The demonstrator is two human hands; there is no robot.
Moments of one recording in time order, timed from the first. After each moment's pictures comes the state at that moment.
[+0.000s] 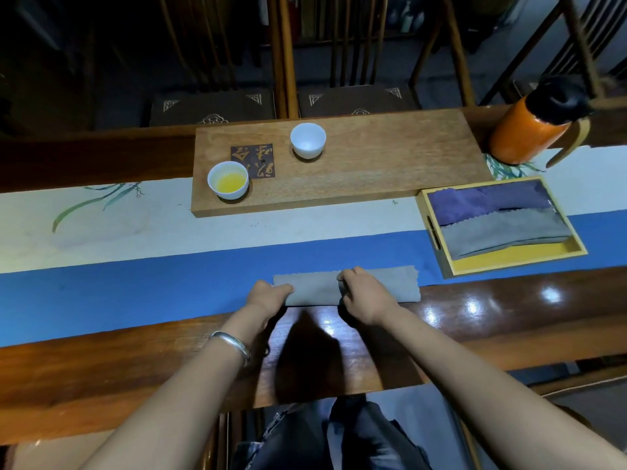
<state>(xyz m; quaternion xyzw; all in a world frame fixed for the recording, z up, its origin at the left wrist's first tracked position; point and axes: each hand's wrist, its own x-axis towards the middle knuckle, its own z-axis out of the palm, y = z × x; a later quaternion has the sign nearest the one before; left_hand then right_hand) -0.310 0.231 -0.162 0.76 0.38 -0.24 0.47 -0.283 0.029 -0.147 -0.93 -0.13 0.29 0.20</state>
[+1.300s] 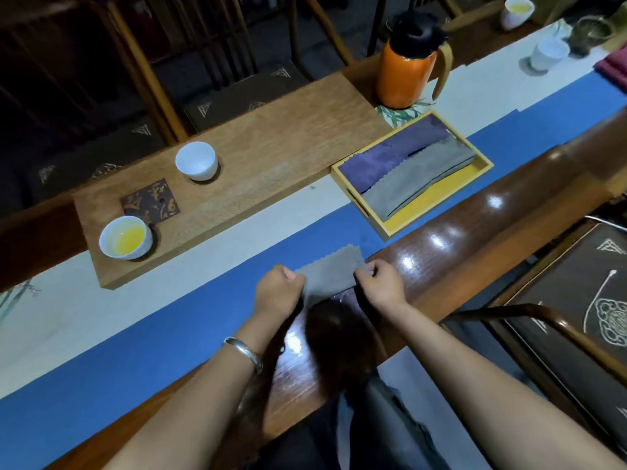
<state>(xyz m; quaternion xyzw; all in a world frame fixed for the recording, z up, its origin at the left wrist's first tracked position) -0.264 0.131 -0.162 0.90 0.10 -0.25 0.35 -0.309 -0.058 -0.172 -0.82 0.36 0.08 0.44</state>
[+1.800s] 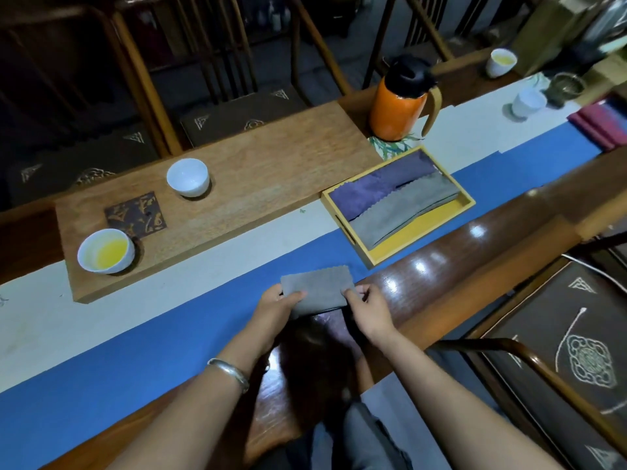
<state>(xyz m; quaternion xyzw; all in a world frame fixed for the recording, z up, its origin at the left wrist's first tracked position) -0.261 0.102 -0.156 0.66 0.18 -0.32 0.66 -0.307 -0.073 -0.172 -0.76 0.37 0.09 0.52</state>
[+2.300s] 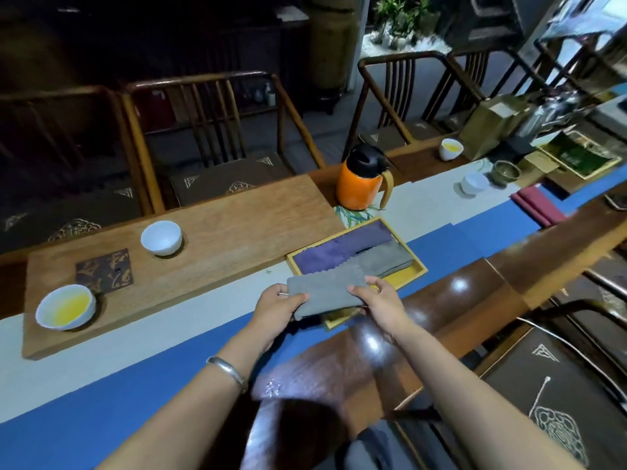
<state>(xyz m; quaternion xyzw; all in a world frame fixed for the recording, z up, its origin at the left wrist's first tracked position) -0.199 0.007 -0.085 0.69 0.15 -0.26 0.65 -0.234 -0.195 -0.084 -0.66 0.31 0.07 0.68</state>
